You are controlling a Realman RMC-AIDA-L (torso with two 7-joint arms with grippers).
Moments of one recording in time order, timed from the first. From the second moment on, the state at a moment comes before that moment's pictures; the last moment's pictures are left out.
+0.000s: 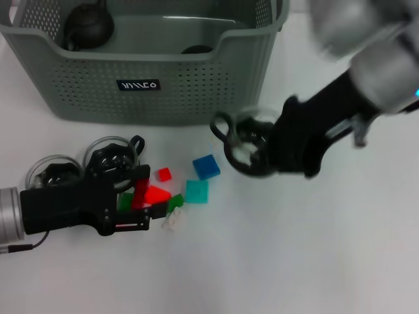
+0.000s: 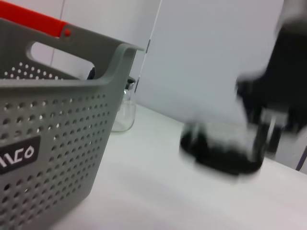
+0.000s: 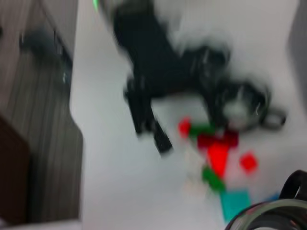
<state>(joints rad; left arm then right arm) -0.36 -2.09 0.50 0.51 2.15 1.69 -1.12 0.74 2.10 -1.38 -1.42 -2.28 -1.80 2.19</state>
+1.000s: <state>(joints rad) -0.38 -2.10 0.51 0.51 2.15 1.72 -1.11 1.19 1.95 -0.92 -0.77 -1.99 -1.32 2.00</state>
